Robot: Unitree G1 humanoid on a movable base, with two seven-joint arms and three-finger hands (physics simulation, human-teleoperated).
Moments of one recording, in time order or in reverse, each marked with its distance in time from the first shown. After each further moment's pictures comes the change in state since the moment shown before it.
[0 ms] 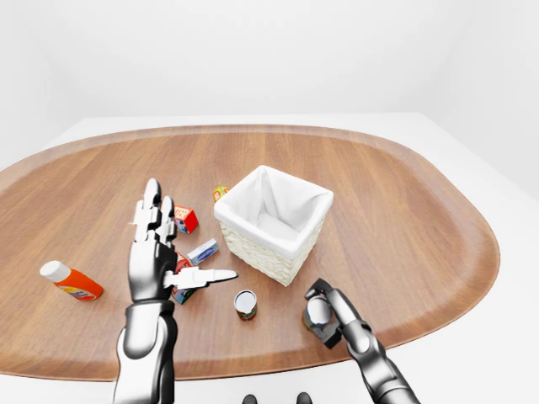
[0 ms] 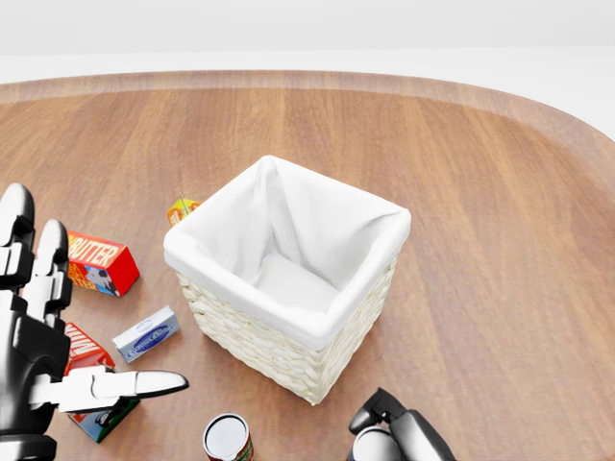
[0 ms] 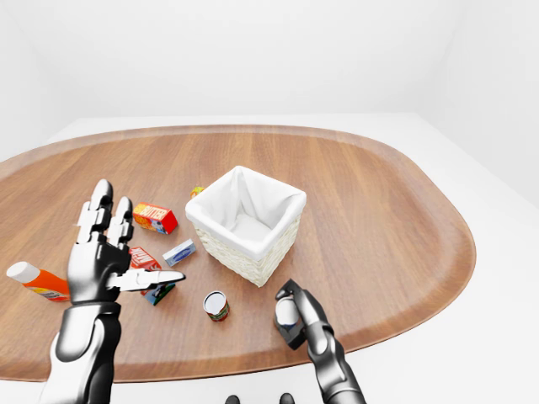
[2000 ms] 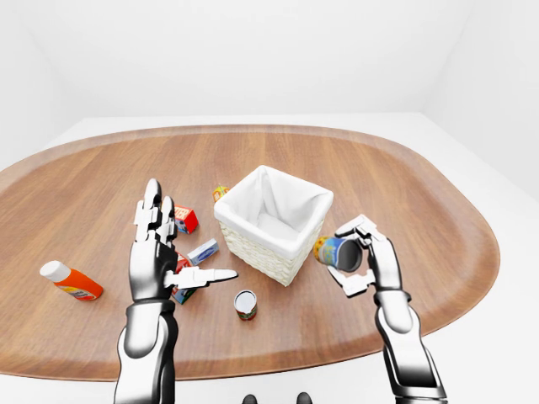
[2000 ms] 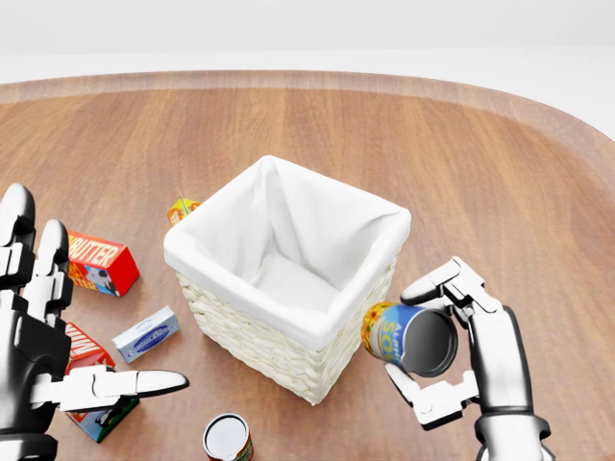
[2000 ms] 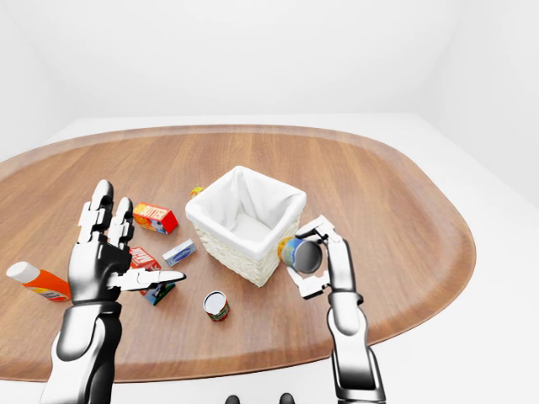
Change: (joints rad) left arm -0.003 0.000 -0.002 0.005 0.001 0.000 0.005; right arm 0.082 0.031 -0.127 -0.728 0.282 0.047 -0.037
